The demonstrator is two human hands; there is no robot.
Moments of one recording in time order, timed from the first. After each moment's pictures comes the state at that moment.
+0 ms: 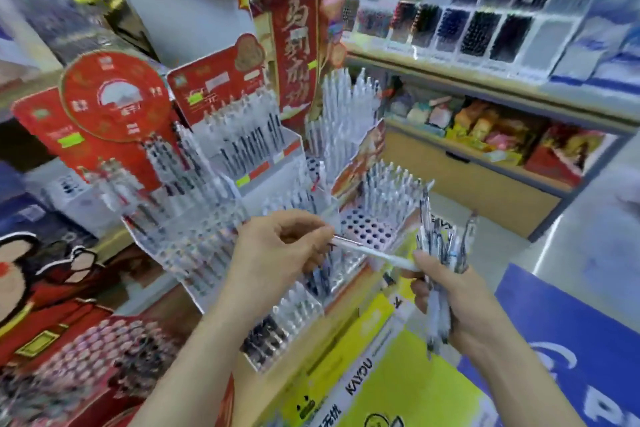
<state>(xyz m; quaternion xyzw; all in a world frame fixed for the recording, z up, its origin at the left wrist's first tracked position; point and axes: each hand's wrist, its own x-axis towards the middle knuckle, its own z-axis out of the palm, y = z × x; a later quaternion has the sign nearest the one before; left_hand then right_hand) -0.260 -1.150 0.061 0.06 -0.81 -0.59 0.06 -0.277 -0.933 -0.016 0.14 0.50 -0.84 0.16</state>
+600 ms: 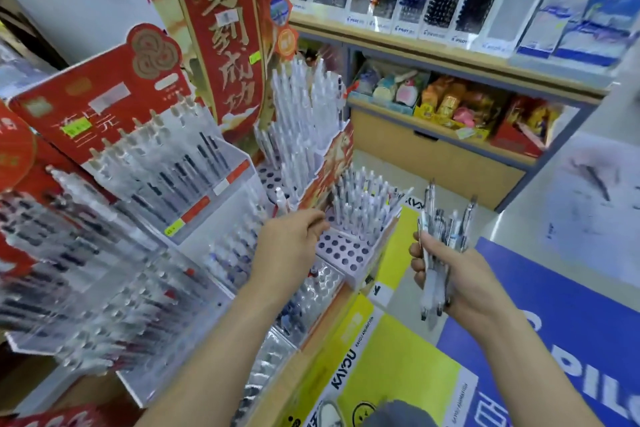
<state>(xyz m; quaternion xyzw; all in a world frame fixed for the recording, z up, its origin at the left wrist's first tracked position) -0.397 -1.125 -0.017 -0.06 -0.94 -0.33 0.09 -0.372 -0.900 -0.038 0.23 0.51 -0.82 0.15</state>
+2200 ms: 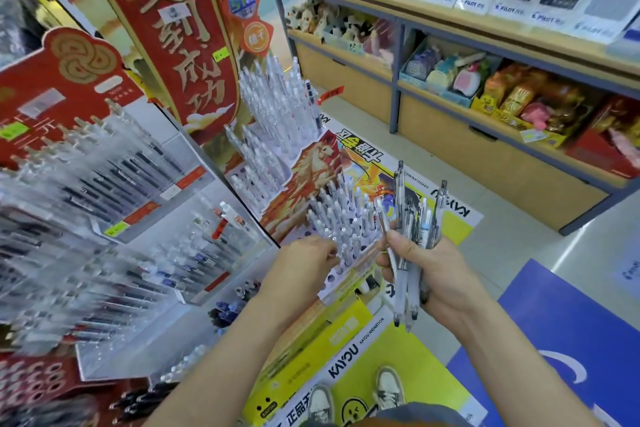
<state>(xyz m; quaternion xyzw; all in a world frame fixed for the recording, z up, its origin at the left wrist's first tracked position) -0.443 -1.047 -0.082 -0.05 -0.99 -0.12 -0.06 -0.465 -0.844 -0.049 0.09 0.47 -0.83 0.28</state>
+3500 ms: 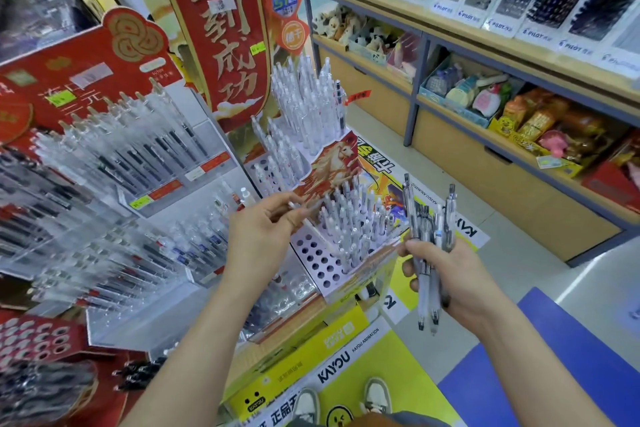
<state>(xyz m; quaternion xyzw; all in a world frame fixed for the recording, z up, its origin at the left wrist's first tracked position) -0.424 -1.067 -0.017 0.22 -0.83 -0.49 0.15 -0.475 -0.831 -0.052 0.05 0.62 -0.73 0.28</state>
